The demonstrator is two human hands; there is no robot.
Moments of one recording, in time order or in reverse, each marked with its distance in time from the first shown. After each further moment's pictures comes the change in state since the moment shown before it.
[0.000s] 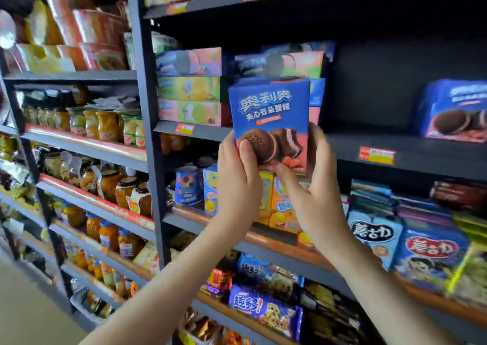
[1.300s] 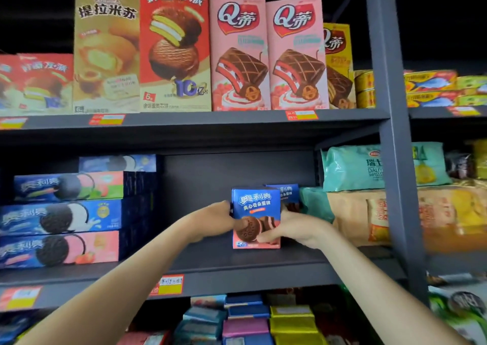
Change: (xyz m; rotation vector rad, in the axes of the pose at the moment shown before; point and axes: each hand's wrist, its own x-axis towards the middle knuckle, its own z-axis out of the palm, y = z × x) left_hand 0.089 0.109 0.284 0.127 -1.176 -0.022; right_hand 0.147 0.081 -0.320 -0.321 -0.298 0.699
